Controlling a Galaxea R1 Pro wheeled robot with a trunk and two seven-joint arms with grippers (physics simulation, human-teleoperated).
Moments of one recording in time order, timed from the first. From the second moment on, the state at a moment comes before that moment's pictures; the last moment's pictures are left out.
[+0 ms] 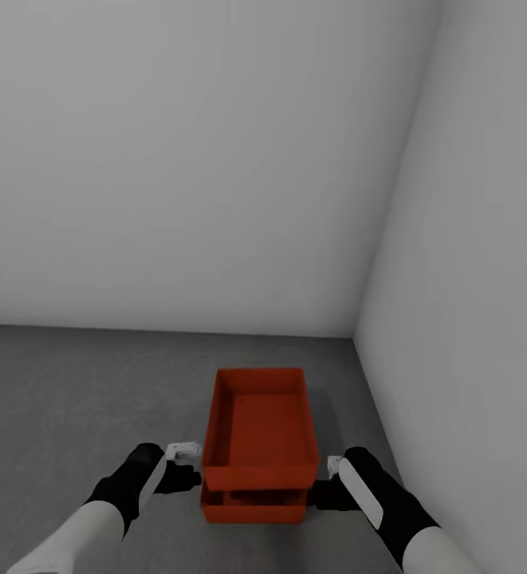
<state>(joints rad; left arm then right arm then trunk) -0.66 -0.02 0.06 -0.47 -0.03 0.70 -0.09 -0.55 -0.01 0.36 -0.76 -0.60 0.94 -0.27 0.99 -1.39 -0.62</state>
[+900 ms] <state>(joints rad) -0.66 -0.02 0.06 -0.47 -0.03 0.70 -0.09 -0.55 -0.01 0.36 -0.76 -0.60 0.94 -0.27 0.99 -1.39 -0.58</state>
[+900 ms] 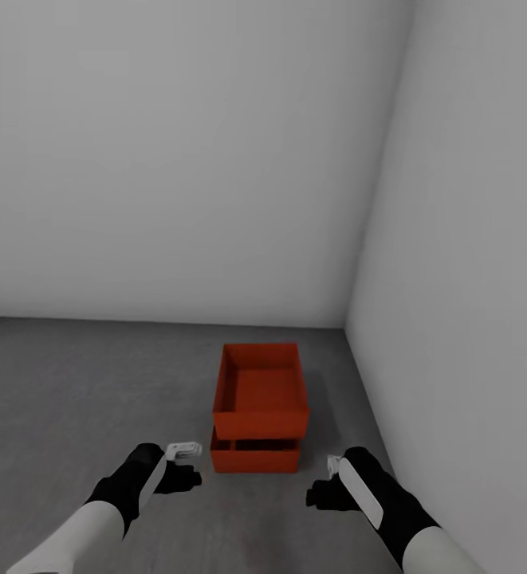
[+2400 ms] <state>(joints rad) -0.66 -0.02 0.06 -0.47 -0.02 0.70 -0.10 -0.55 -0.01 0.36 -0.76 -0.60 0.94 -0.27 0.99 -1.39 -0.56</state>
